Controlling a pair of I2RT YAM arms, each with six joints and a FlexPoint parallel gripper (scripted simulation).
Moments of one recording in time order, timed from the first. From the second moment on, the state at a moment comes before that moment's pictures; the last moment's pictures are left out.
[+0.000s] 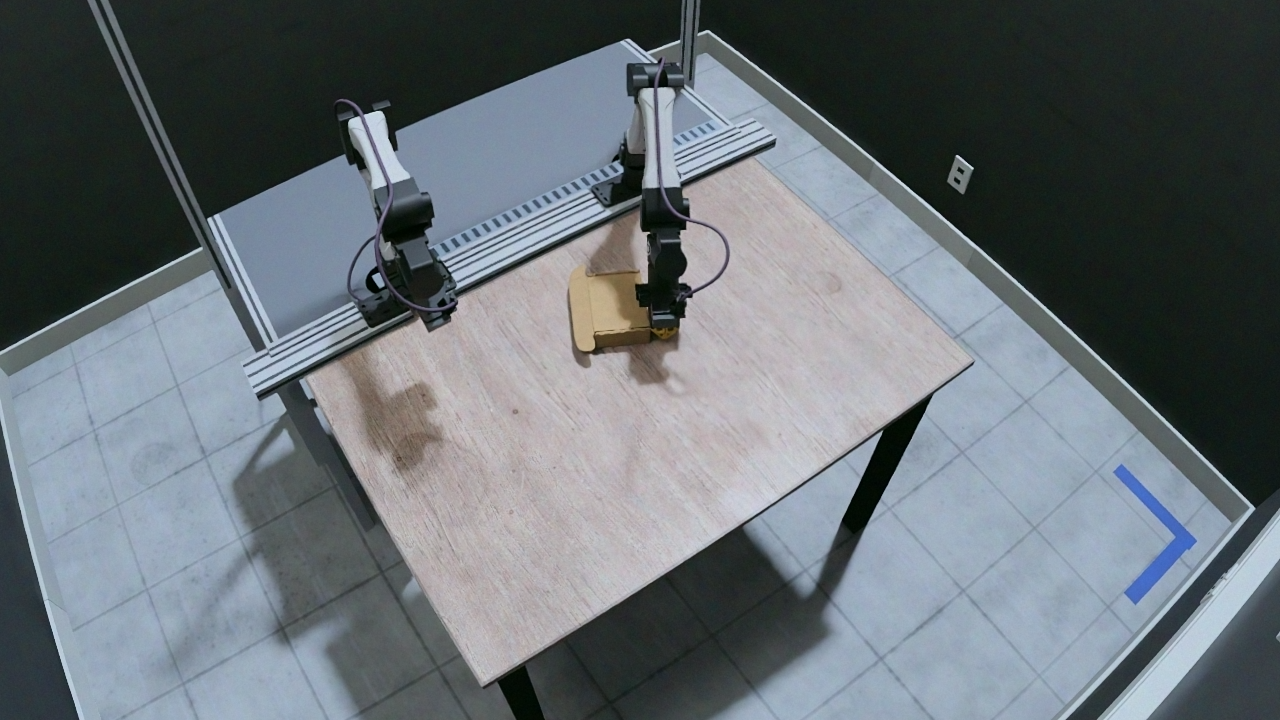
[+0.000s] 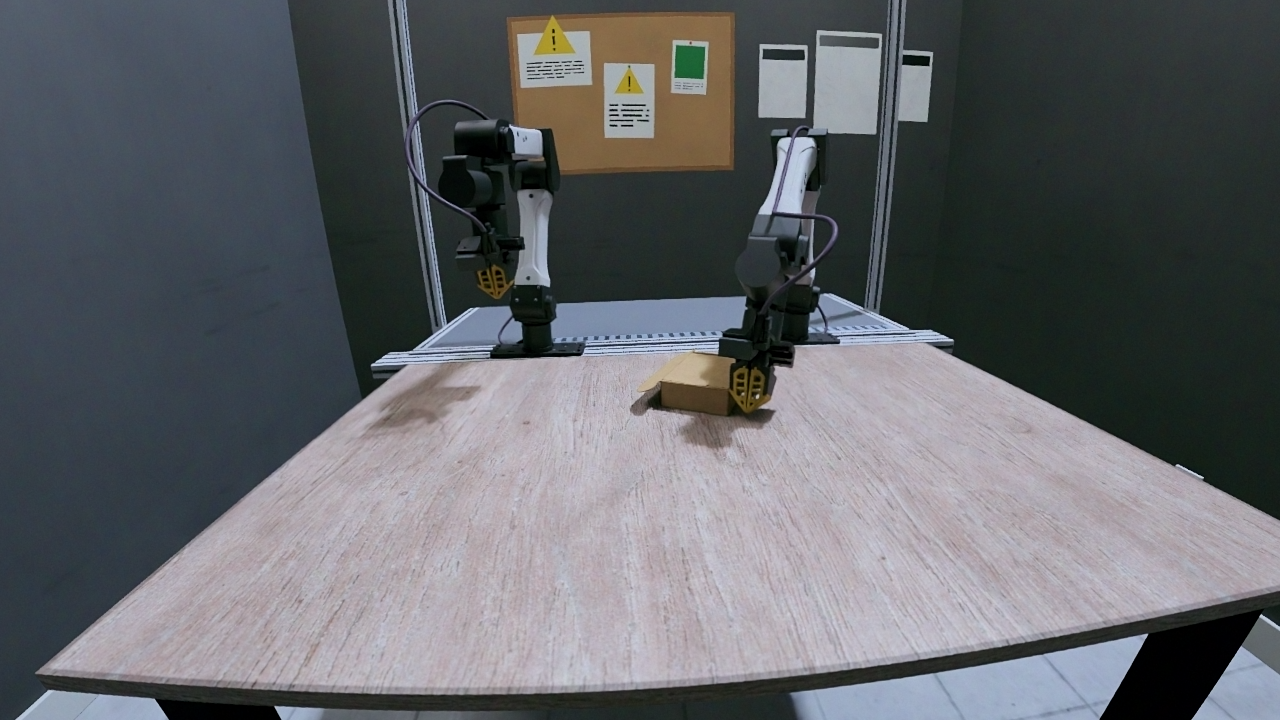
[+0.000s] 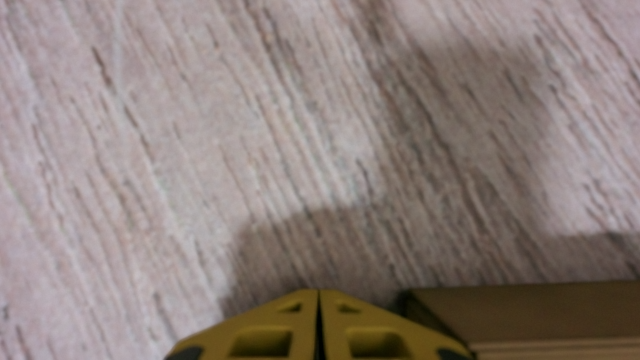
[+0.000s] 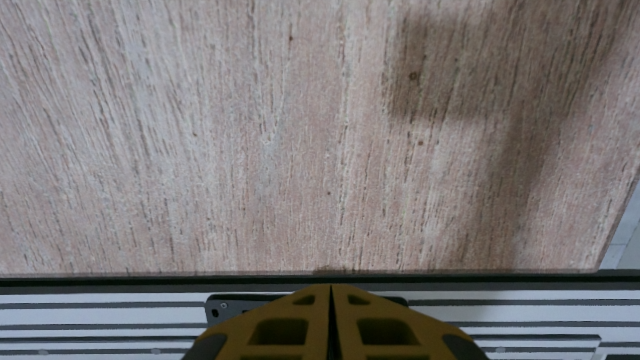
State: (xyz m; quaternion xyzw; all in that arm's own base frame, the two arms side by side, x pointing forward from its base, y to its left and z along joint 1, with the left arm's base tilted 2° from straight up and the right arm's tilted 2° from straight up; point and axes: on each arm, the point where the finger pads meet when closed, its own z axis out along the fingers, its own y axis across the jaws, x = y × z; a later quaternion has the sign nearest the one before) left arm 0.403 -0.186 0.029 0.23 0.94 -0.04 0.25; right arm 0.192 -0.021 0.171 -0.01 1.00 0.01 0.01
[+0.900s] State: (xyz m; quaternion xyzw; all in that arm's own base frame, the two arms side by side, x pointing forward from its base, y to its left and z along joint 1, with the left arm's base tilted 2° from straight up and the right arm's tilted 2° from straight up) left arm 0.405 -0.194 0.028 0.26 0.93 -0.05 0.25; right arm 0.192 -0.021 0.171 -0.01 1.00 0.01 0.01
